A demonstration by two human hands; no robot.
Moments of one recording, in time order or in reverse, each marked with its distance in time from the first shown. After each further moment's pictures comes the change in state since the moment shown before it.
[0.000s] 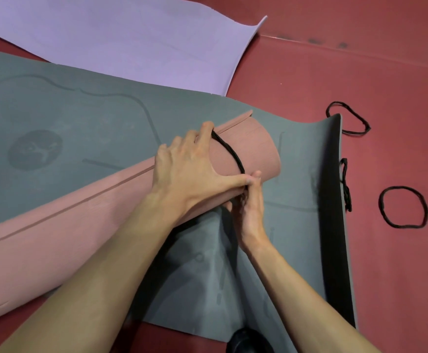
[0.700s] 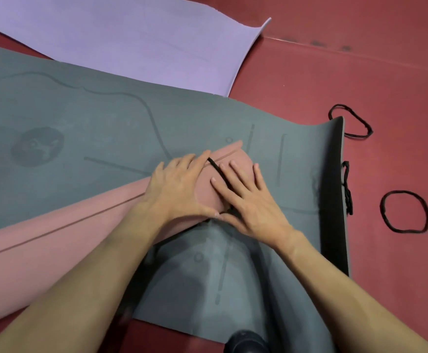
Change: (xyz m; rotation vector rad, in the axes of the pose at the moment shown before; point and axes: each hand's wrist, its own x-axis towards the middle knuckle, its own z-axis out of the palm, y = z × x) left_hand -0.004 -0.048 0.047 0.115 -0.266 0.124; right_hand 0.028 -0.027 -0.051 -1.661 -0.521 -1.117
